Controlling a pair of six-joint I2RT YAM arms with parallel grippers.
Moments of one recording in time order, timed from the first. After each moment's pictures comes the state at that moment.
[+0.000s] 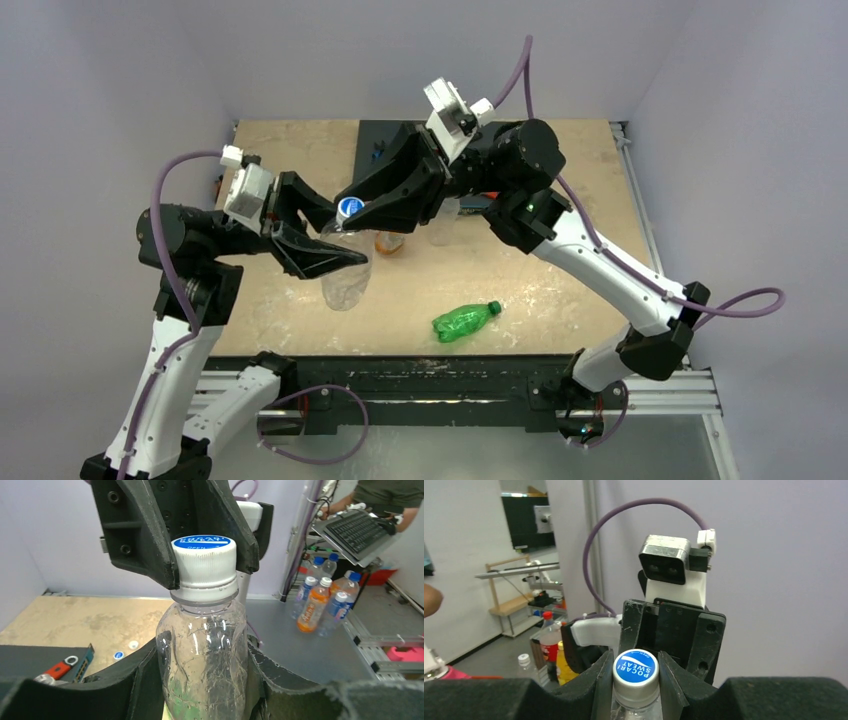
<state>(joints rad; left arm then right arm) -0.30 0.82 1.21 0.13 1.19 -0.55 0.95 1.49 1.74 0.33 -0.90 0.50</state>
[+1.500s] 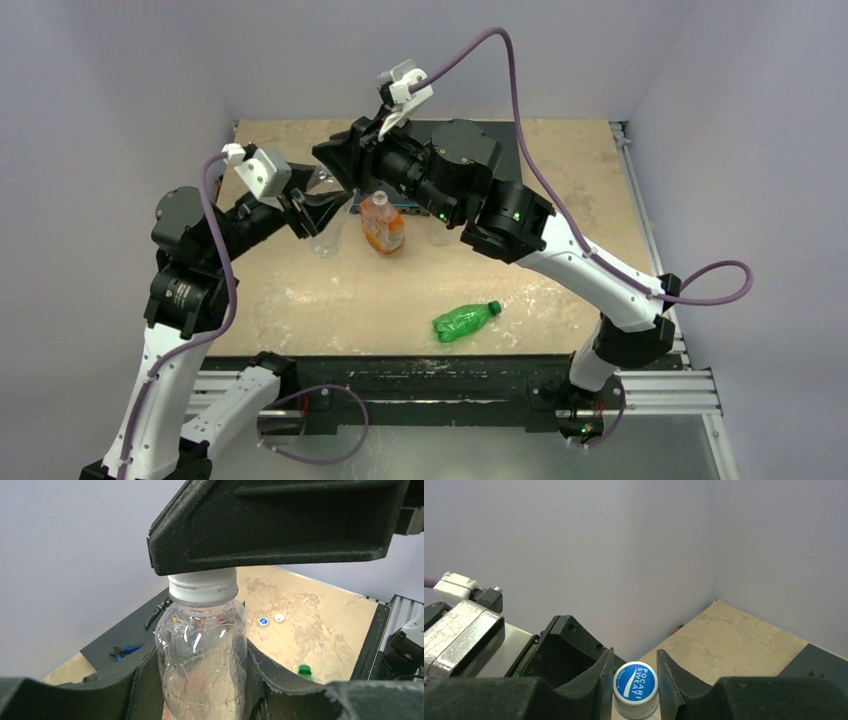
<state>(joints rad) -0.29 0.80 1.25 -0.32 0.58 0.02 1.17 1.65 2.11 -0.32 0.25 0.22</state>
